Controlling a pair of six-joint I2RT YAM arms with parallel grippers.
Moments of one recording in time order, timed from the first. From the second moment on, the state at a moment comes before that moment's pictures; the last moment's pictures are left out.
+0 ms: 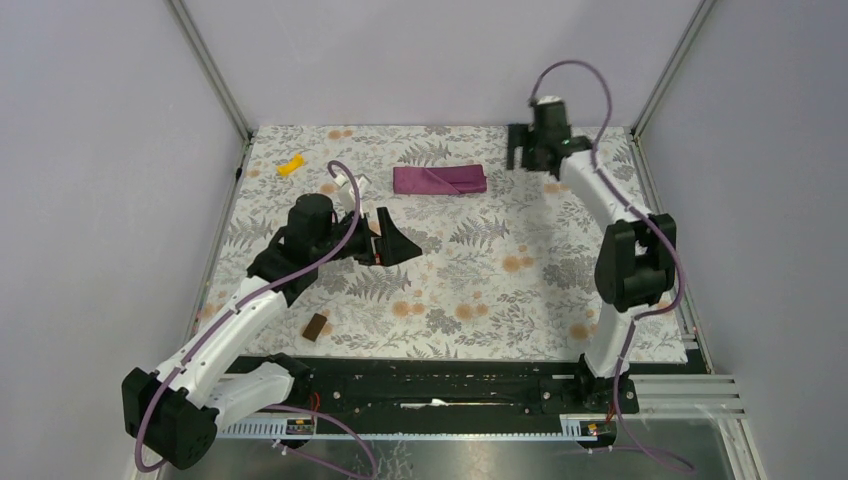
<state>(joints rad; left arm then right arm) -0.48 1.00 0.85 -0.26 0.53 -0.62 0.28 1.85 1.54 -0.45 0.10 0.22</state>
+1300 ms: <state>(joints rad) -0.48 1.08 1.03 -0.33 0.54 -0.47 -0.21 2.63 2.43 -0.84 0.06 -0.17</state>
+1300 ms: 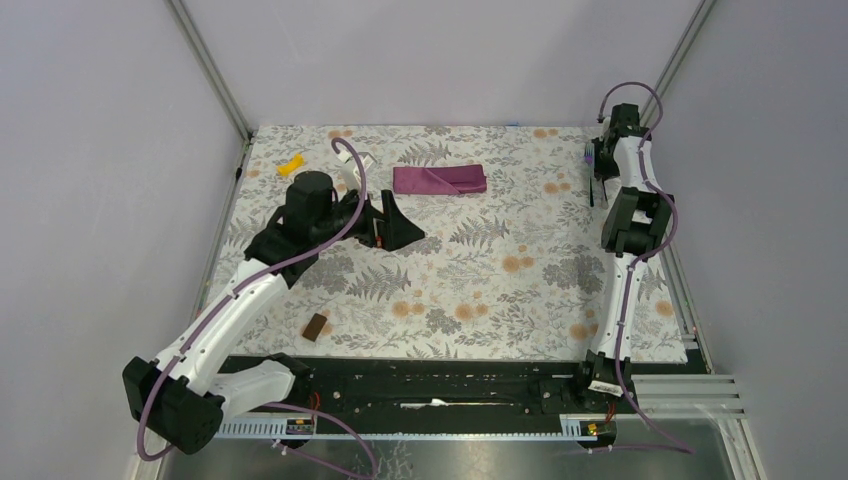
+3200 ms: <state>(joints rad) -0.43 1.38 0.93 0.52 0.87 -0.87 0.45 1.75 1.00 1.34 -0.84 1.31</state>
